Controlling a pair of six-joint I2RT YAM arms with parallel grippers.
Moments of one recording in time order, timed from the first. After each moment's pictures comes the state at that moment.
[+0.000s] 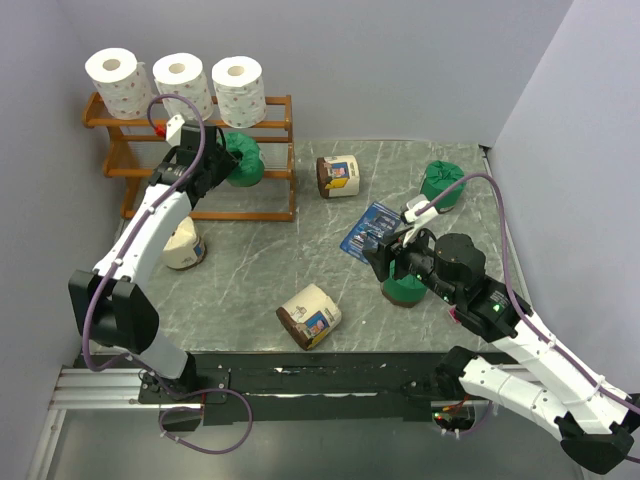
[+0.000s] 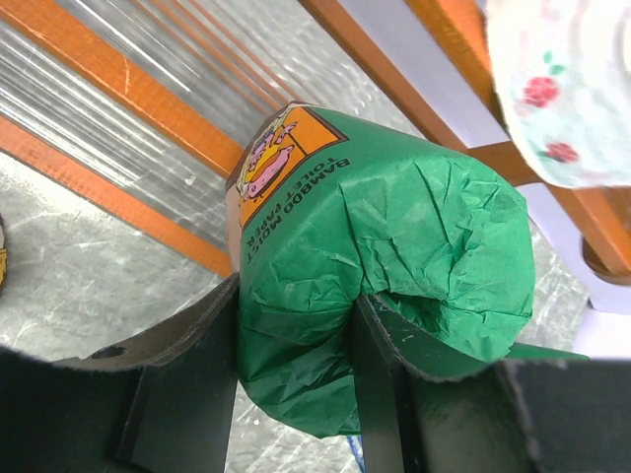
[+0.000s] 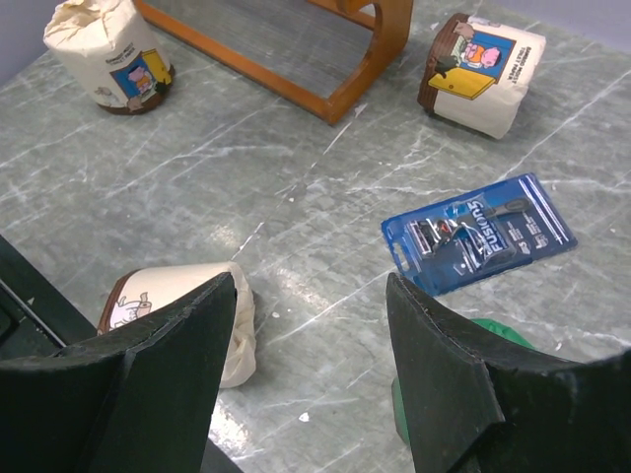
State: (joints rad) left arm -0.24 1.54 1.51 -0.54 -0.29 -0.91; right arm 0.76 0.72 0.88 -0.40 0.10 0.11
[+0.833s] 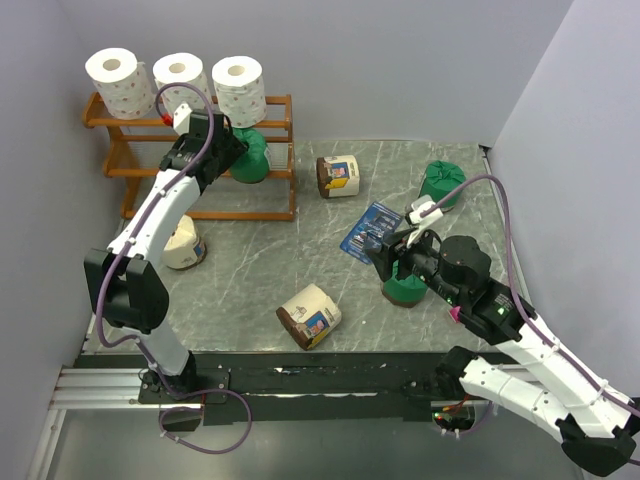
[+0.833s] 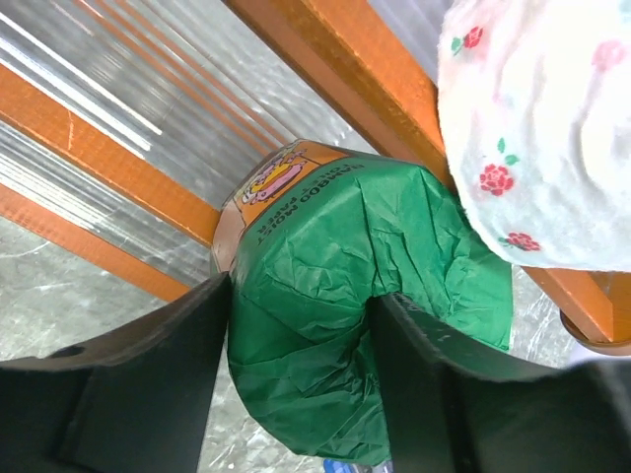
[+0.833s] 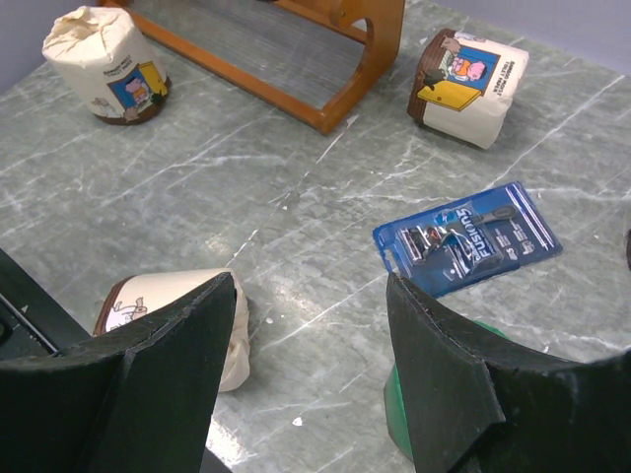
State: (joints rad) left arm -0.24 1.69 1.64 -0.51 -0.30 -0.91; right arm 0.76 0.70 0.88 -0.40 0.12 0.09
